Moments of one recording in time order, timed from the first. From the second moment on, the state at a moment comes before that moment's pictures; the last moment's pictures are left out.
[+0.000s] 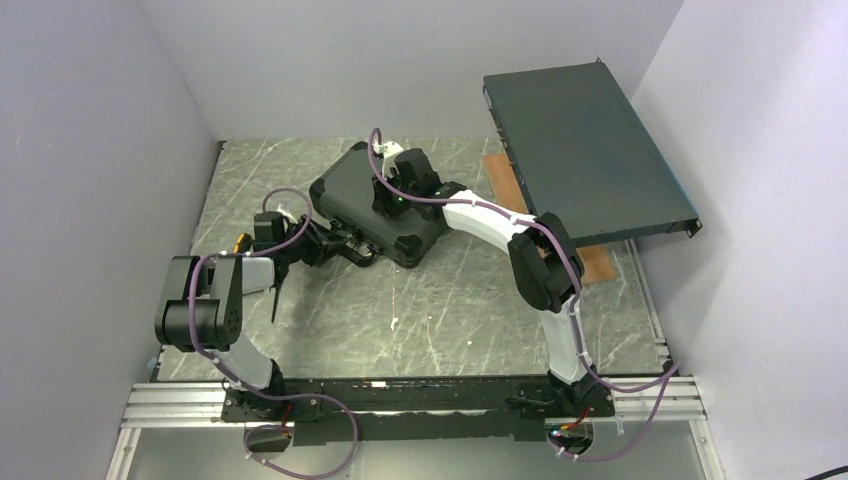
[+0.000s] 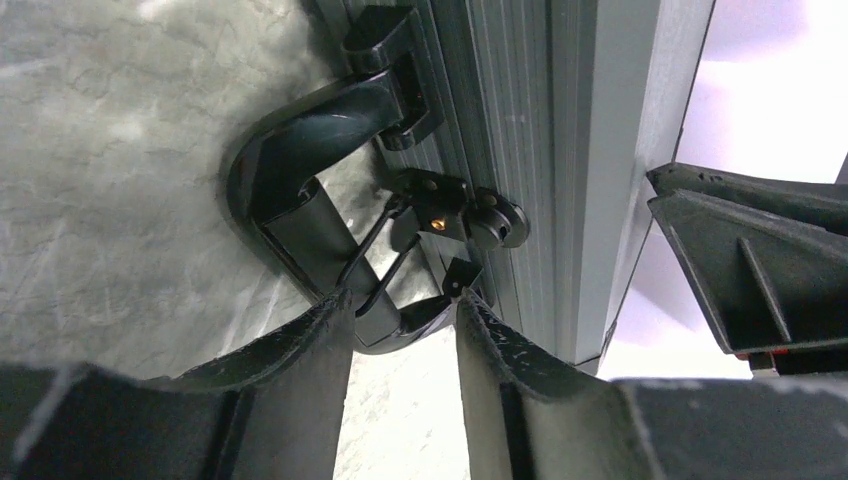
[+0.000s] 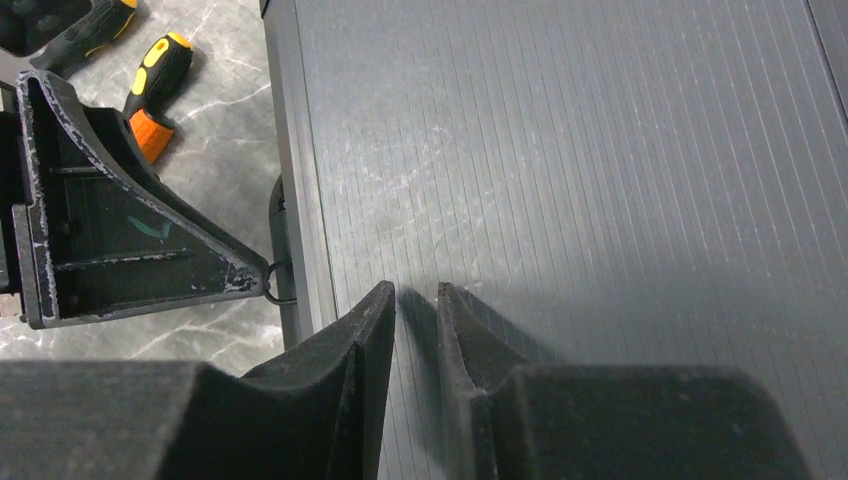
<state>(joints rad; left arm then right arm) 0.01 1.62 0.58 0.42 0.56 -0.95 0.69 2.11 1.66 -0.11 -0.20 0.16</state>
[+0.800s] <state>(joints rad) -0.05 1.51 0.49 0.45 0.34 -0.99 0.69 2.11 1.63 -0.07 -0.21 0.16</state>
